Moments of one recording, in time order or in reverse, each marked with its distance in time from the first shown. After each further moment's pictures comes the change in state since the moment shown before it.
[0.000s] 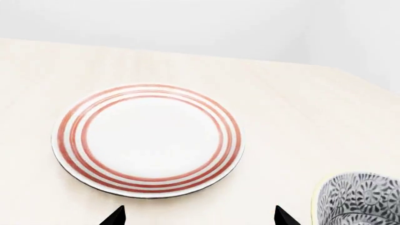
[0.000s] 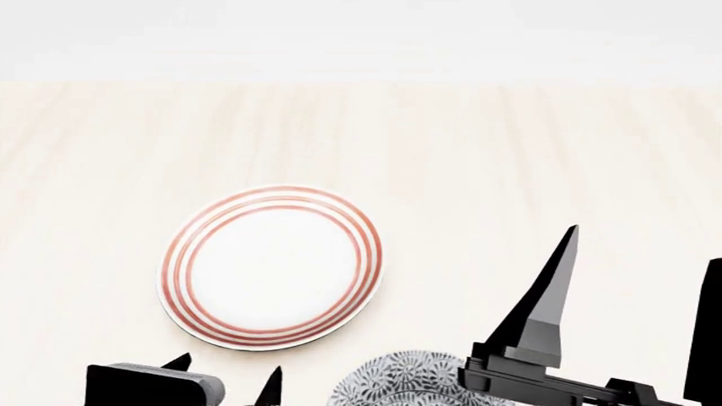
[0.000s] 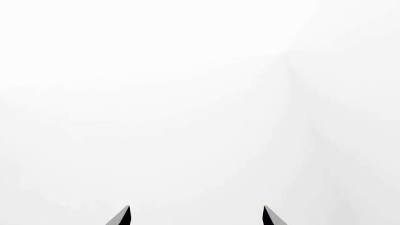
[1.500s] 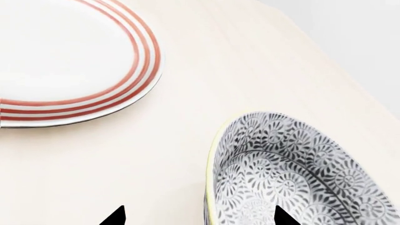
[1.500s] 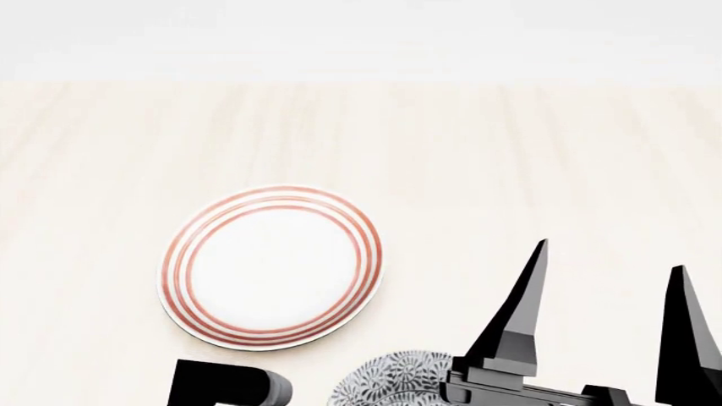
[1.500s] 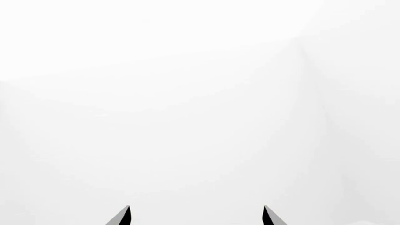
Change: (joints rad) left arm -0.141 -0.008 0.074 -0.066 -0.456 -0.289 -0.133; right arm -0.009 0.050 -0.067 0.050 0.039 -0.037 0.016
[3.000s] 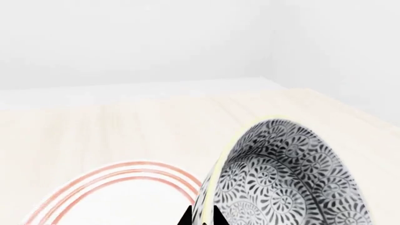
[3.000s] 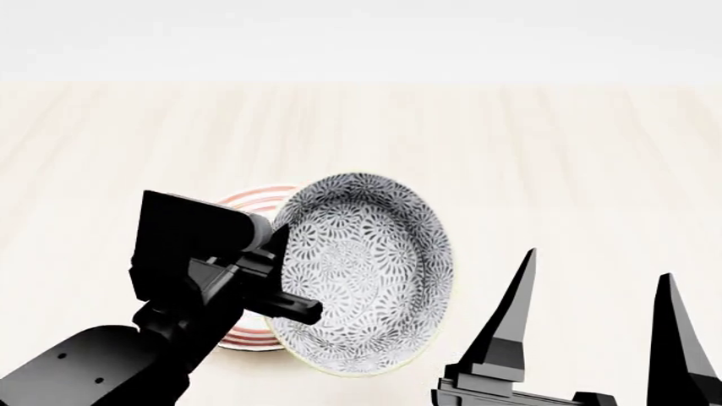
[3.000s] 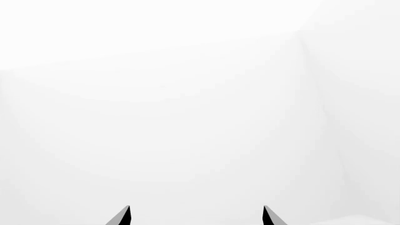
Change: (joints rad) left arm -0.395 -0.071 0.130 -0.278 0.213 0.277 0.097; right arm -0.011 0.032 -0.042 -0.003 -0.009 0.013 0.050
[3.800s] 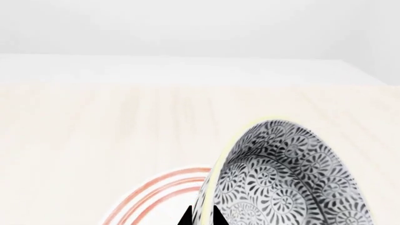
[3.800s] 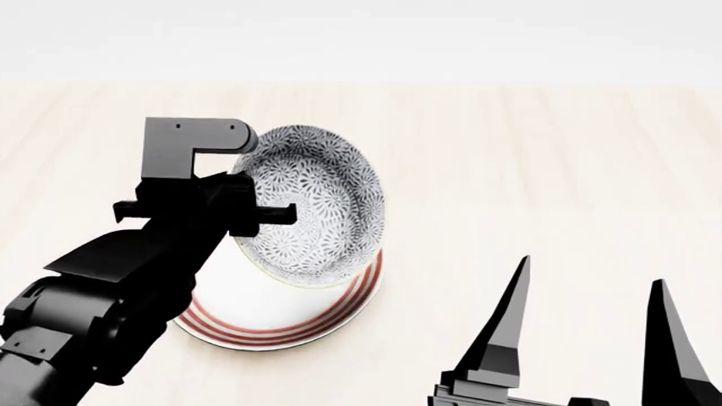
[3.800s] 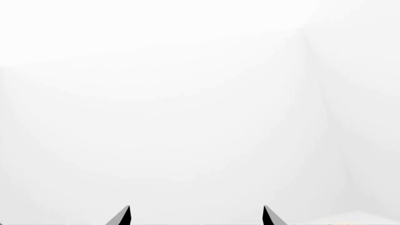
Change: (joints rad) left arm -0.493 0.132 0.367 -1.048 -0.295 0.419 -0.028; right arm -0.009 0.015 -0.020 0.010 0.006 -0.014 0.011
